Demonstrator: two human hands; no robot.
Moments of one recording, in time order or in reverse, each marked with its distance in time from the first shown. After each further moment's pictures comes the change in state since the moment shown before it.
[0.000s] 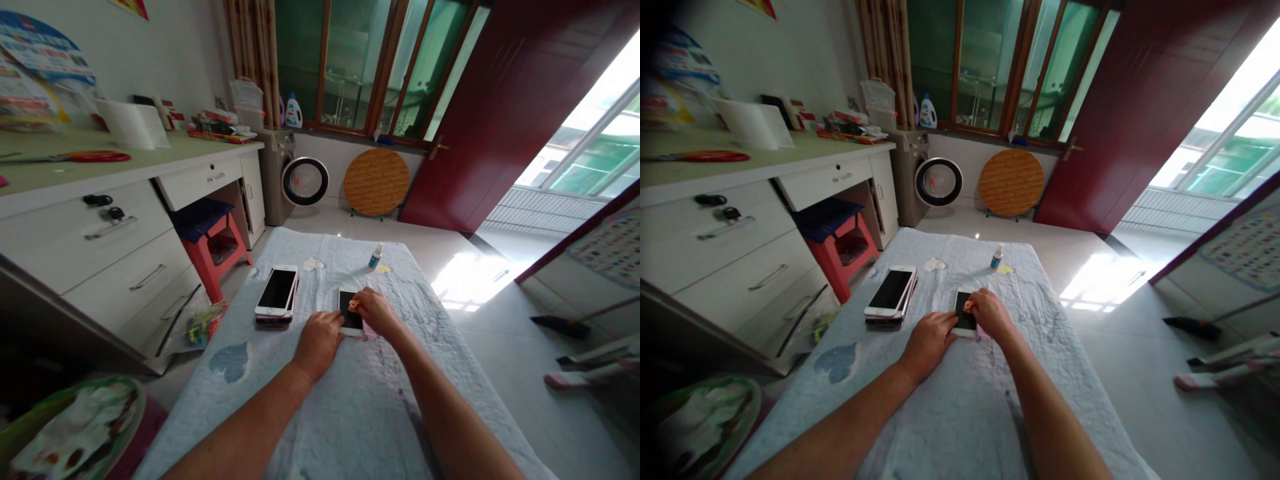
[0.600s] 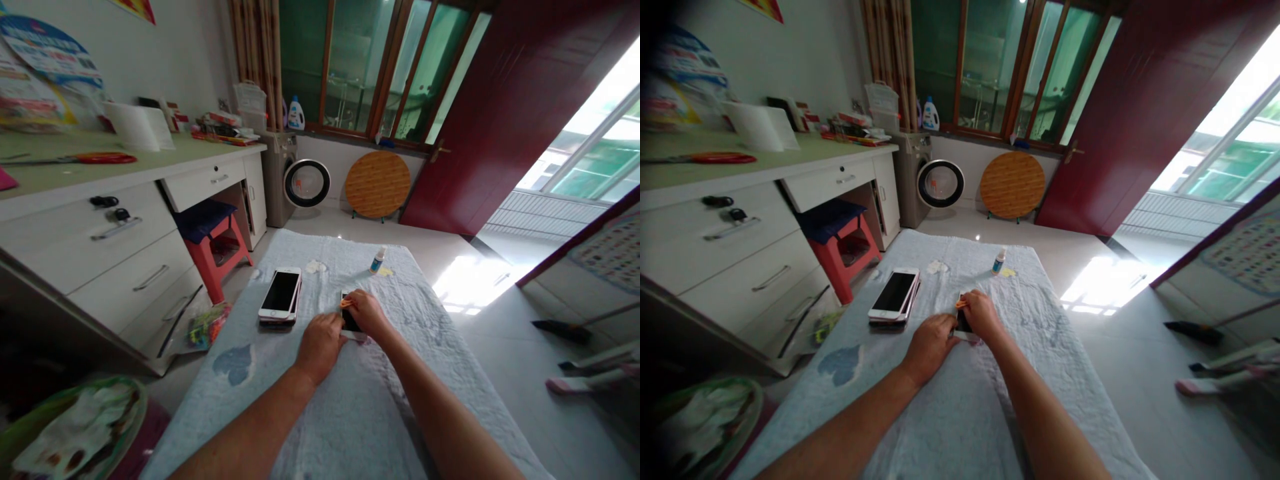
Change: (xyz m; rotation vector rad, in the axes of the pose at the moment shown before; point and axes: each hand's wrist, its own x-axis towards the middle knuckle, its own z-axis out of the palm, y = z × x) left_hand -0.002 -0.001 -0.004 -0.047 0.013 -0.077; right_hand 0.015 -0.014 0.022 0.091 0.071 -0.037
